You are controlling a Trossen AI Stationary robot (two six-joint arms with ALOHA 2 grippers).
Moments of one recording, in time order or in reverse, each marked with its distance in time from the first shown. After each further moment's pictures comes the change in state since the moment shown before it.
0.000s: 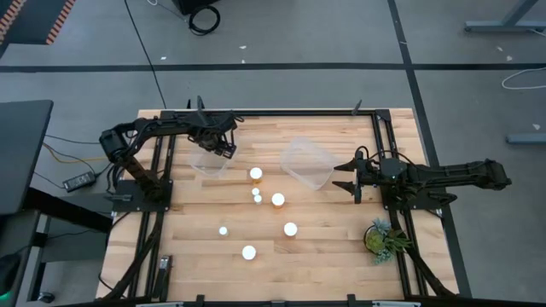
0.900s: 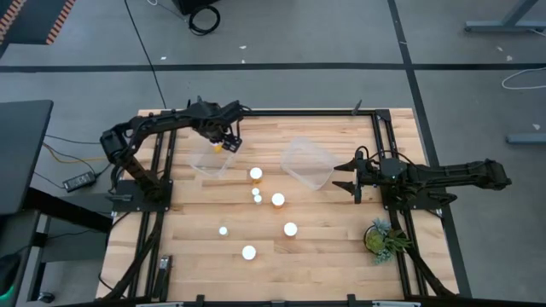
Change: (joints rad) left arm -0.060 0.000 0.249 -0.210 -0.001 0.059; right arm 0.000 0.000 0.000 0.000 0.000 0.000
